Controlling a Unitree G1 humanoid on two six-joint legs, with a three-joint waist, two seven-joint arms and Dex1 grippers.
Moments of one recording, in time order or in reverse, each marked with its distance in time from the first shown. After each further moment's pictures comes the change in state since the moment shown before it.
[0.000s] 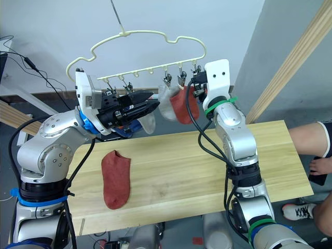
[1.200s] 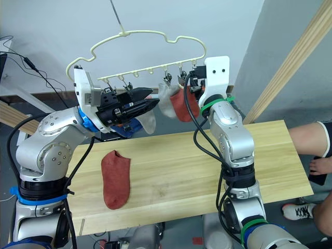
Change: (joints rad) left arm -0.021 0.001 0.001 0.001 0.002 0.002 0.008; right arm -0.014 0.108 -0.049 -0.085 0.047 0.114 -0.068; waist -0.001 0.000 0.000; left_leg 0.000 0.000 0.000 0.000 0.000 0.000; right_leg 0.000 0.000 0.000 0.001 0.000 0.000
